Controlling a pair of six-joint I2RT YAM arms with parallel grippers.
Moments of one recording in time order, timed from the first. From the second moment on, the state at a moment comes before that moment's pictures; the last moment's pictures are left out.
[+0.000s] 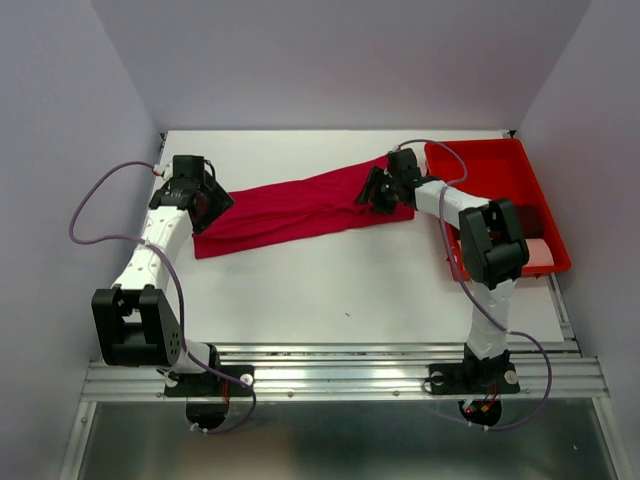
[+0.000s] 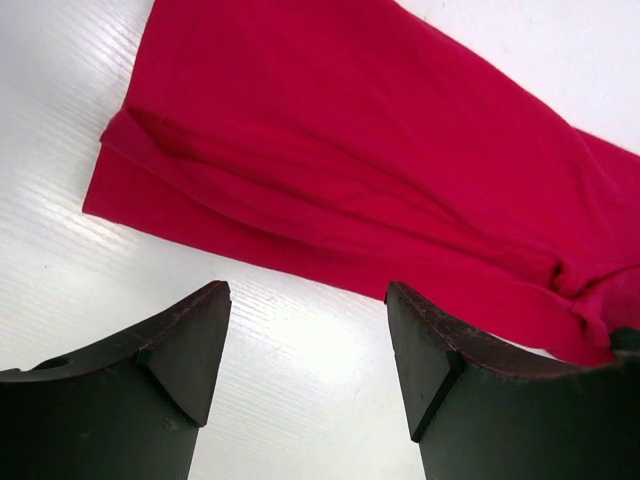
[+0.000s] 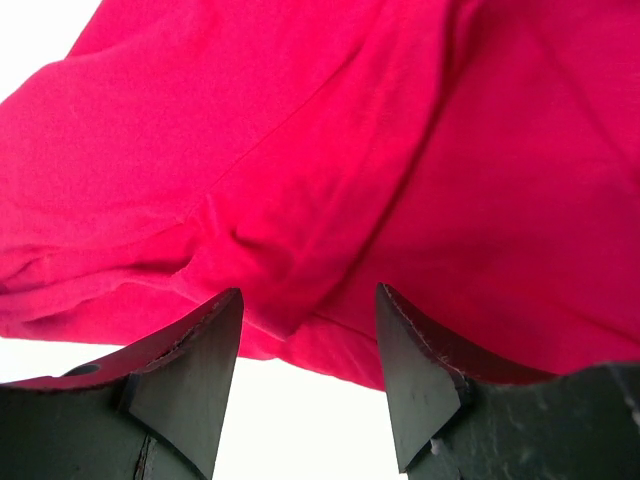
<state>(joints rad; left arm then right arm) -0.02 1.42 1.17 -0.64 -0.12 -0.72 0.33 2.03 1.43 -0.21 -0.22 0.66</state>
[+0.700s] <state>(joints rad) -0.03 1.41 1.15 -0.65 -0.12 -0.70 0.35 2.17 1.60 -0.15 -0.29 0.70</state>
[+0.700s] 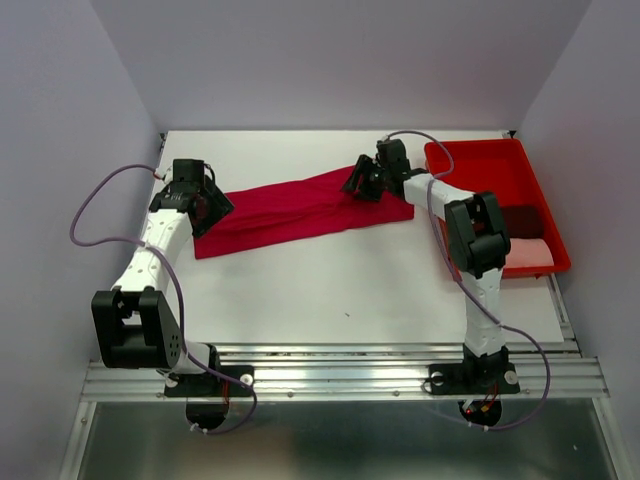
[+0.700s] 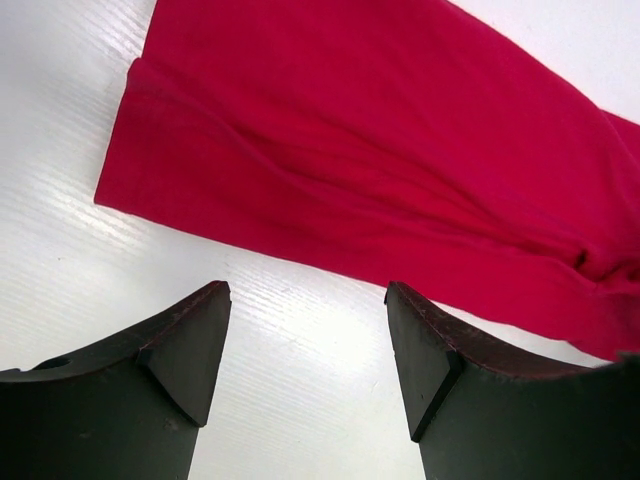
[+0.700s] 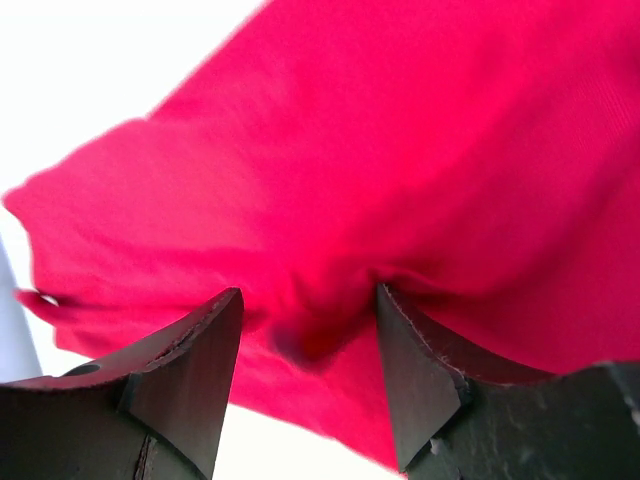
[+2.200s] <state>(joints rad) -0.03 1.49 1.10 -0.61 -0.05 -0.64 0.30 2.16 1.55 -0.14 -0.23 0.78</state>
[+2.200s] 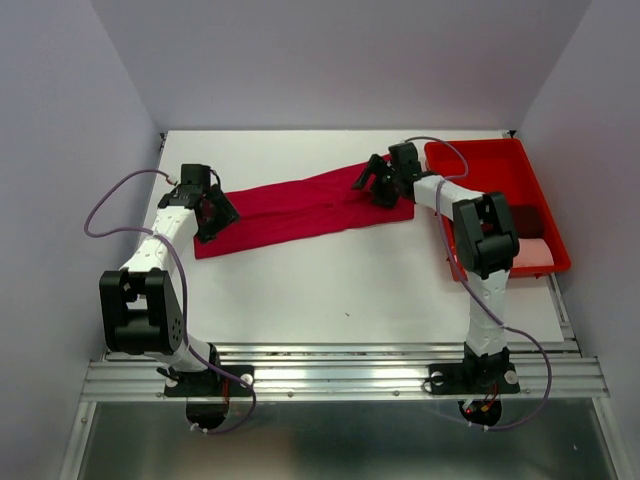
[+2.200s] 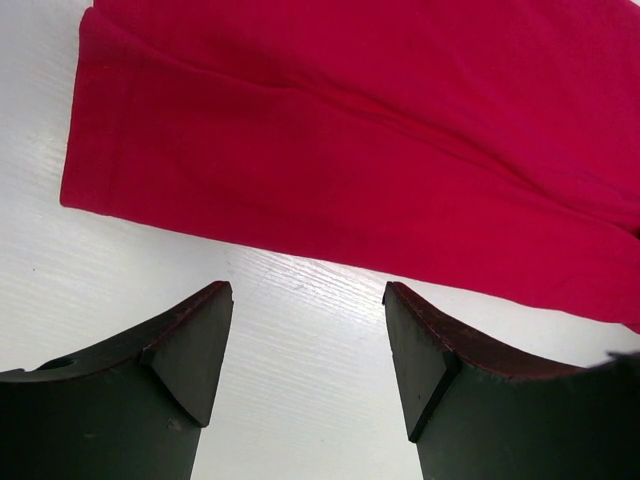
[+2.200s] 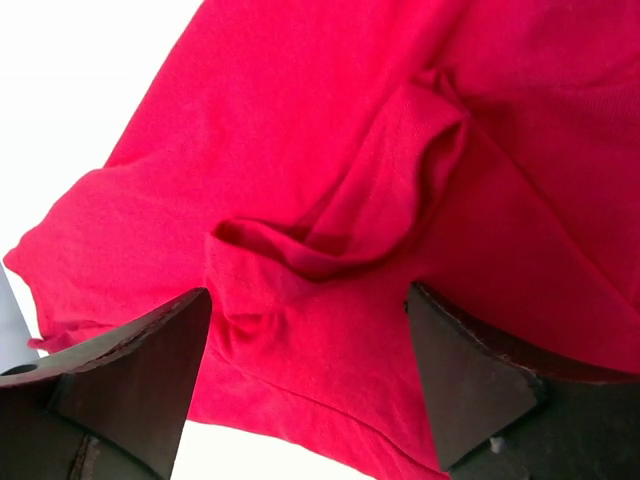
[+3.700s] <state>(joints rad) -0.03 1.49 1.11 -0.62 -0.07 -0.63 0.31 2.31 1.78 -0.10 -0.24 0.79</state>
